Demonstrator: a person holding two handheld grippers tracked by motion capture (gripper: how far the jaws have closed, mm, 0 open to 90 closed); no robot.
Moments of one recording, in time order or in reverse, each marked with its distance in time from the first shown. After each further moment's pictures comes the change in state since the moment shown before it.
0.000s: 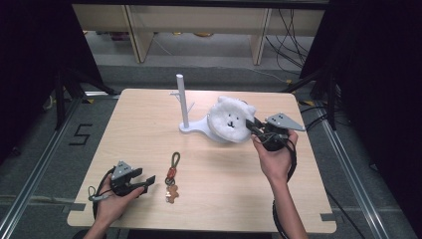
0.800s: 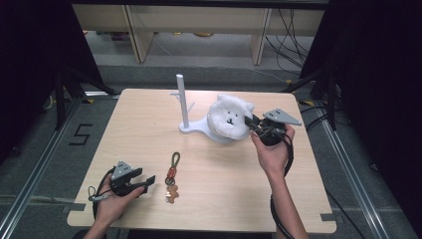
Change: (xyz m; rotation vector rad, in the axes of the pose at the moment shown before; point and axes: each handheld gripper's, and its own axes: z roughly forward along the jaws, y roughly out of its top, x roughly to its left) left arm 0.000 0.000 0.000 0.001 0.002 0.004; right arm -0.008 0.002 0.018 0.023 0.012 0.011
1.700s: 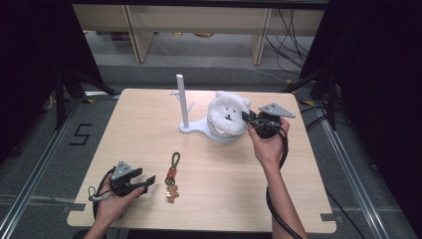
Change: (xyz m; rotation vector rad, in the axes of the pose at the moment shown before) left arm -0.001 0.000 0.000 -0.004 0.001 -0.002; right arm -0.008 0.004 0.027 0.017 -0.020 0.004
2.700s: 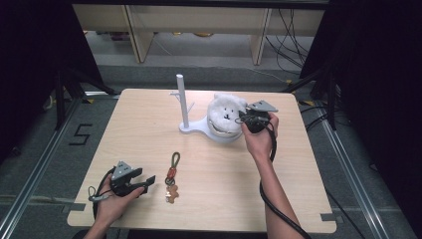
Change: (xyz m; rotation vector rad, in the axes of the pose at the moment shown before) left arm 0.000 0.000 0.000 0.001 0.000 0.005; right arm -0.005 -0.012 0.048 0.098 -0.113 -0.096
